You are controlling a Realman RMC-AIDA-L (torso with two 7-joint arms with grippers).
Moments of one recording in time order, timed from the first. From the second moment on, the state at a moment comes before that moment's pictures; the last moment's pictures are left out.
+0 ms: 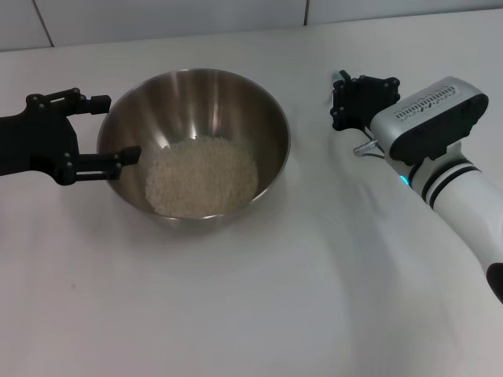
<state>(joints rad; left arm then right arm) -0.45 -2.06 0.88 1.01 1.92 1.52 -1.38 0.60 2.08 0.53 0.30 -1.95 -0.81 -0.18</state>
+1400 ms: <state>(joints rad) -0.46 -2.05 0.88 1.00 1.92 1.51 -1.38 0.34 2.03 0.53 0.45 -2.11 -0.94 0.04</state>
